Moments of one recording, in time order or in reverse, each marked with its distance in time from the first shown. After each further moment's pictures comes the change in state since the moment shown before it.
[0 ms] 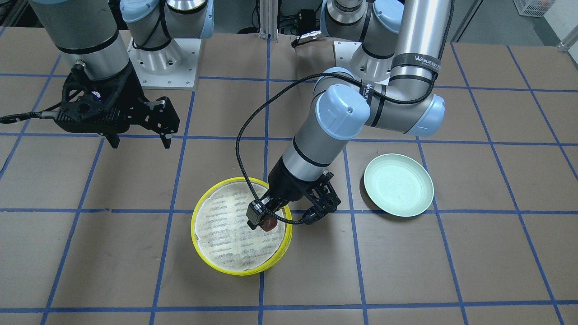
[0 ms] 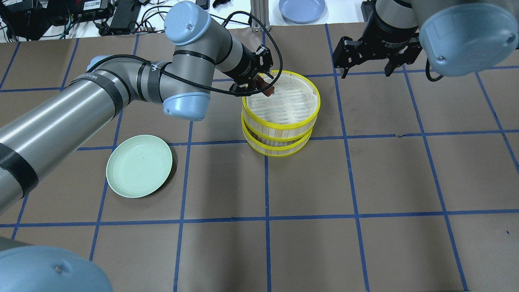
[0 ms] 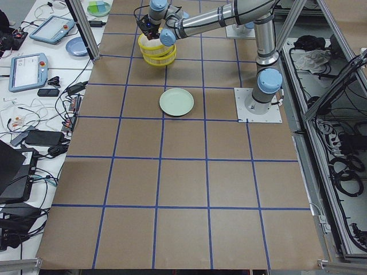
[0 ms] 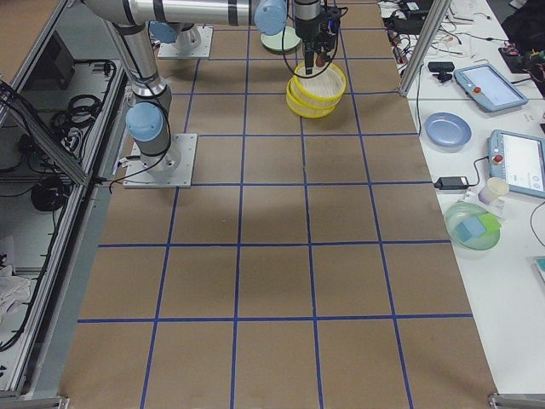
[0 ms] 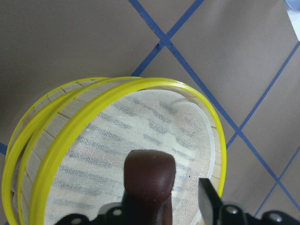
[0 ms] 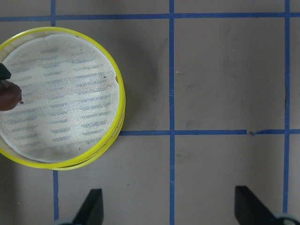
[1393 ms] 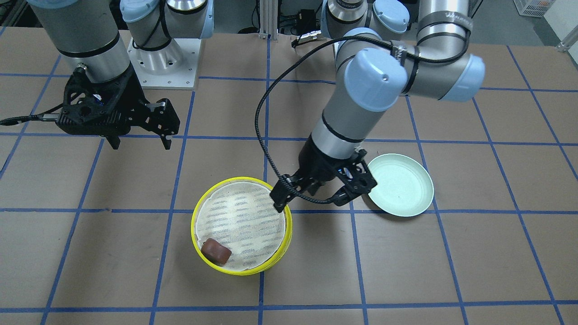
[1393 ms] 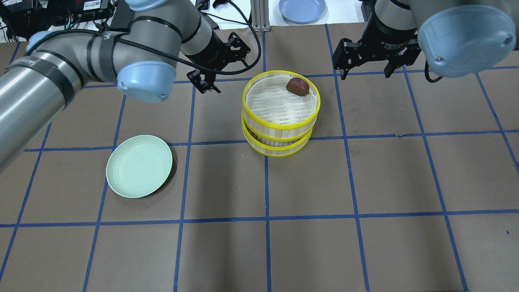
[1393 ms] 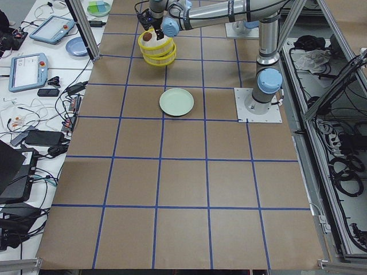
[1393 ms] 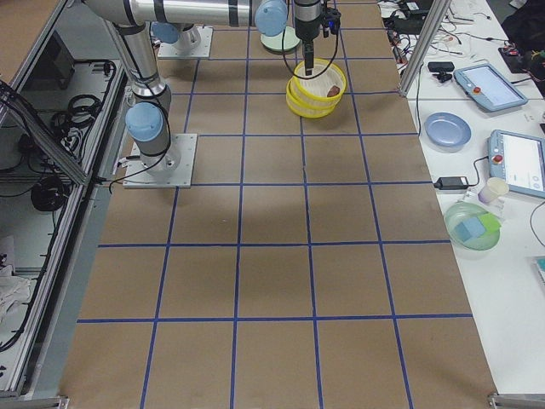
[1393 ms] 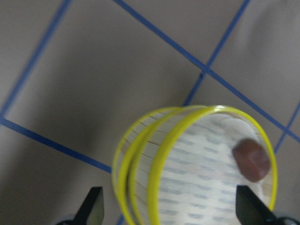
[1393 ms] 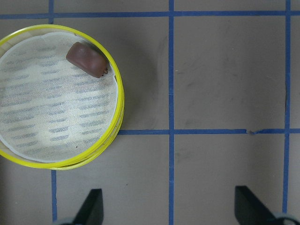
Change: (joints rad) left arm 0.120 0.151 0.060 -0.390 0.170 0.412; right arm 0.000 0.005 0.002 -0.001 -0.004 -0.001
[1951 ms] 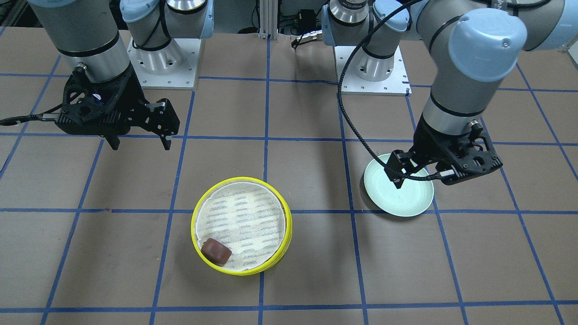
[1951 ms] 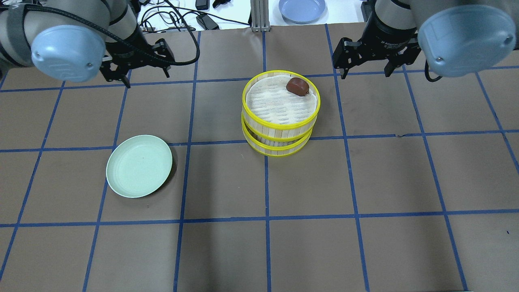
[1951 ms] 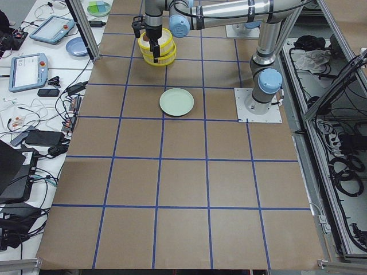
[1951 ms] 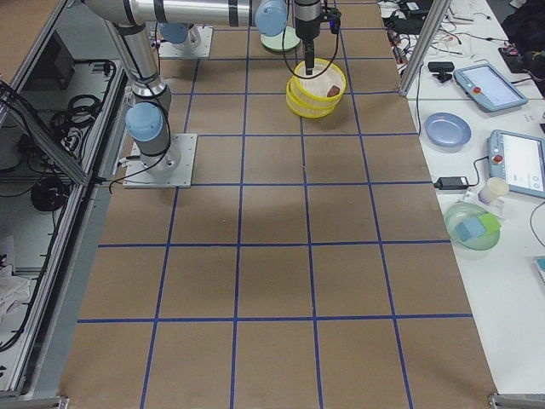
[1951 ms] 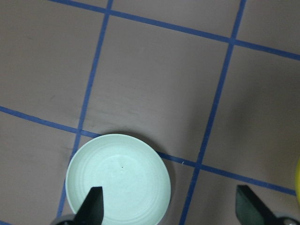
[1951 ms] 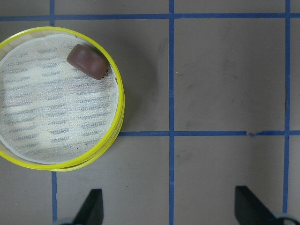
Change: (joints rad) left arm 0.172 0.109 0.007 -0.213 0.323 0.451; right arm 0.000 0.000 0.000 -0.007 0.002 0.000
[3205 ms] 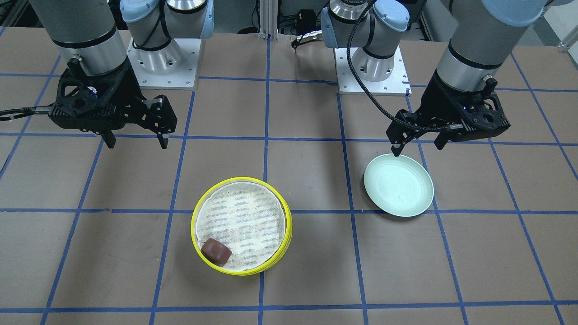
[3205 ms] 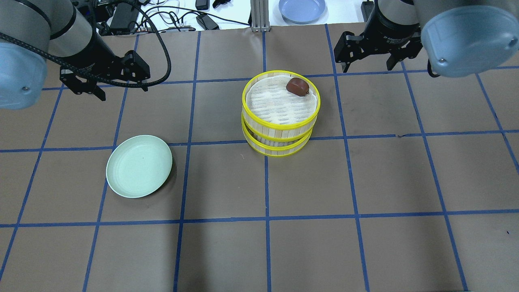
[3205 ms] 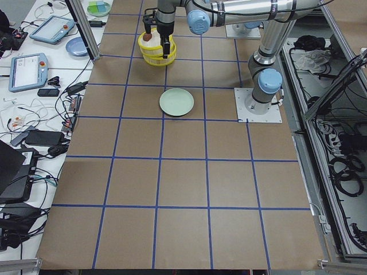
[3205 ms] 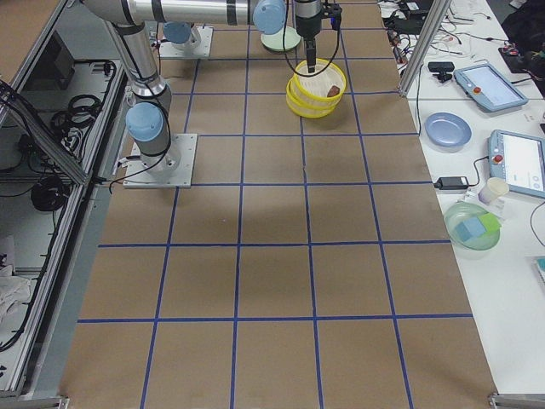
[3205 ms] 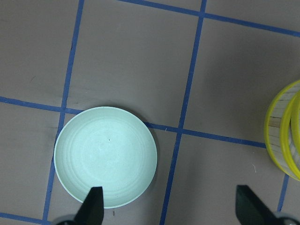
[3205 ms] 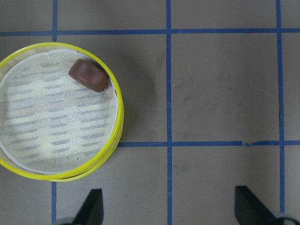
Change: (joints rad) left arm 0.040 0.157 -0.108 -0.031 -0.148 0.098; right arm -0.002 -0.009 -0.002 -0.041 -0.006 0.000
